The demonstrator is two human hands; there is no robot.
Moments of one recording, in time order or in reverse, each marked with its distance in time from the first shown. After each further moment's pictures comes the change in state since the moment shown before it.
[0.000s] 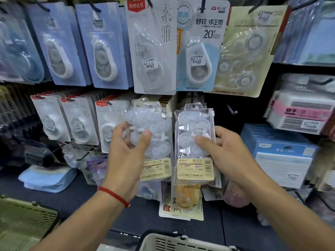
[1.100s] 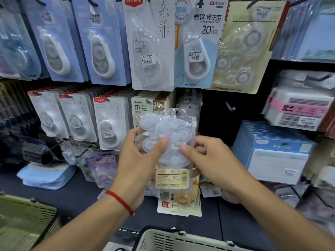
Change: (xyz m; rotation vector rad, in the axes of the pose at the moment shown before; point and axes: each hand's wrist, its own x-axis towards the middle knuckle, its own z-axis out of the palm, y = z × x) left_hand -0.021 -0.005 0.012 -0.041 -0.133 -0.078; right_hand -0.011 0.004 0.014 -0.210 -0.144 0.011
